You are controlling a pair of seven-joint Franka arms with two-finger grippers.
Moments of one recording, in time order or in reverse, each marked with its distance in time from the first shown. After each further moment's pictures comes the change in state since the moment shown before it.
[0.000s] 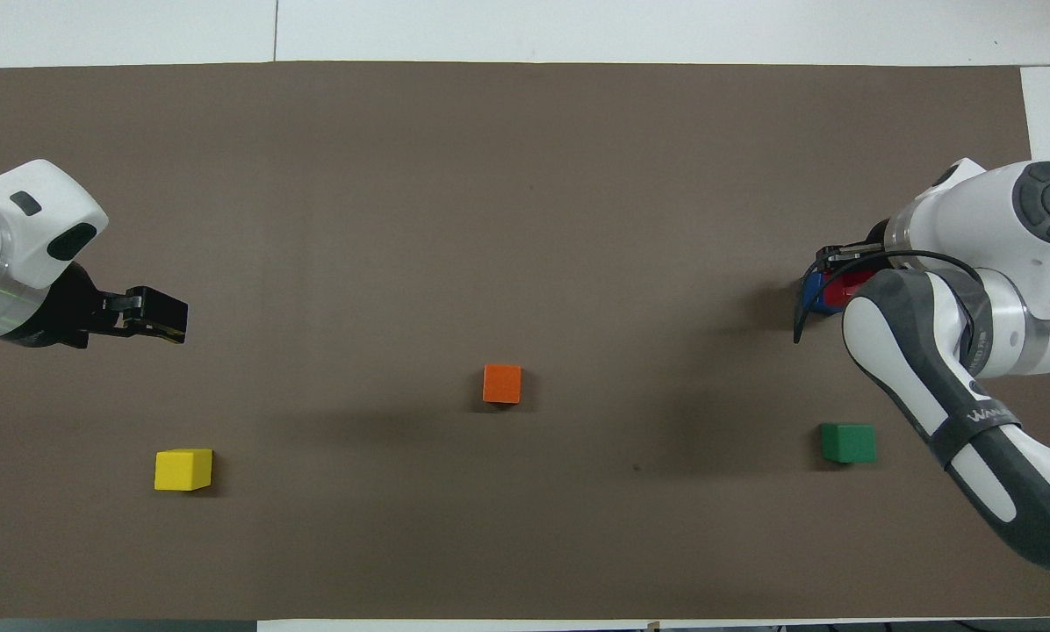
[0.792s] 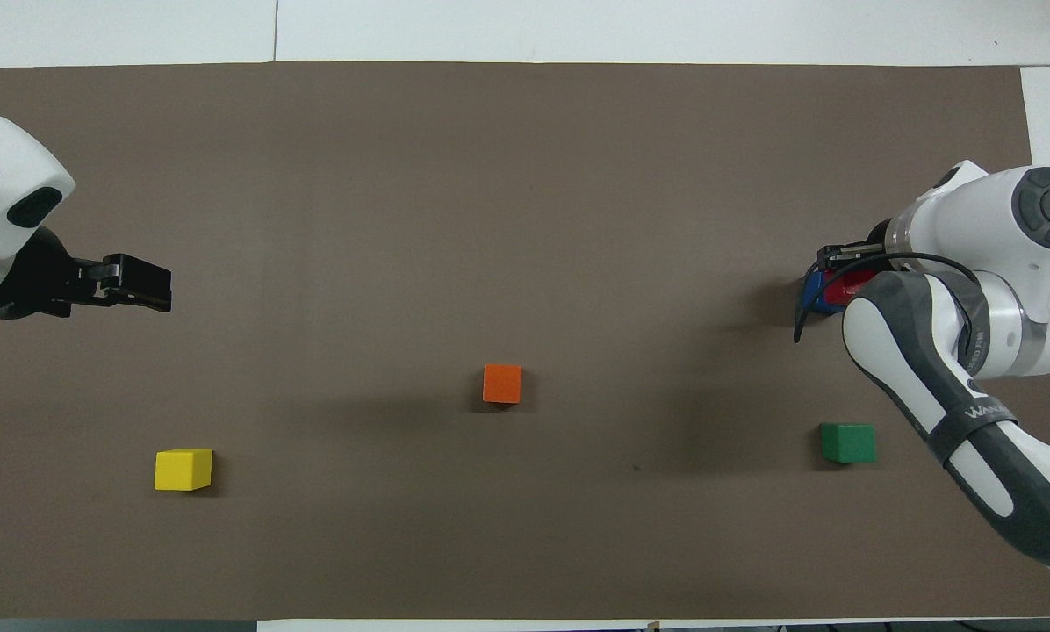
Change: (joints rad) left arm 0.001 0.039 0.001 0.099 -0.005 0.020 0.000; right arm -0.006 0.010 -0.003 -0.011 -0.001 0.035 0.000
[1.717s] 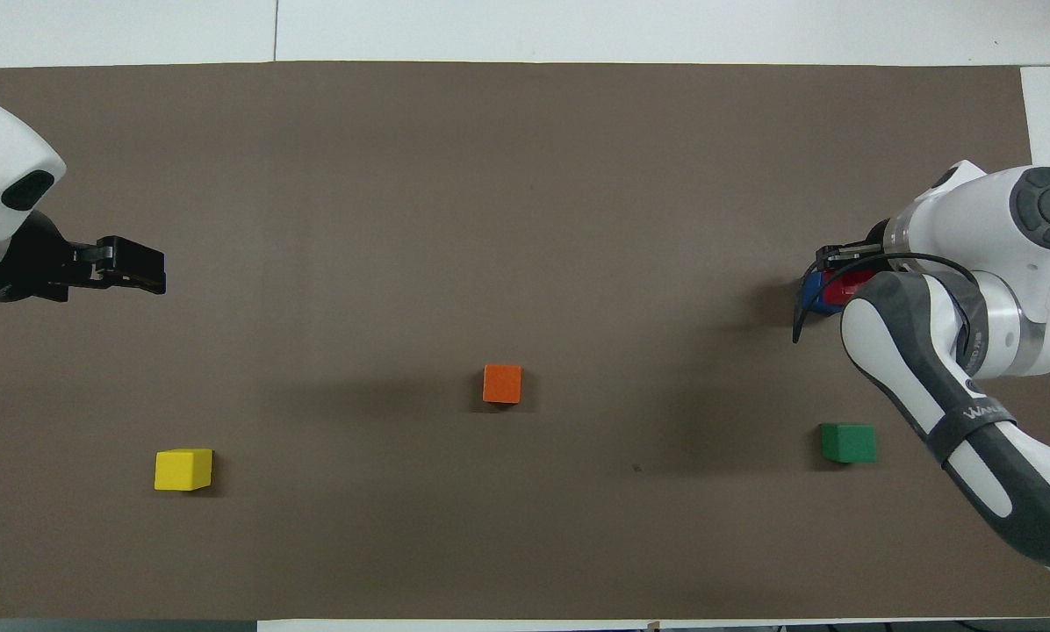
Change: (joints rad) left arm 0.014 0.016 0.014 0.000 0.000 0.033 0.000; right arm 0.002 0.000 0.001 0.000 0.000 0.000 0.000
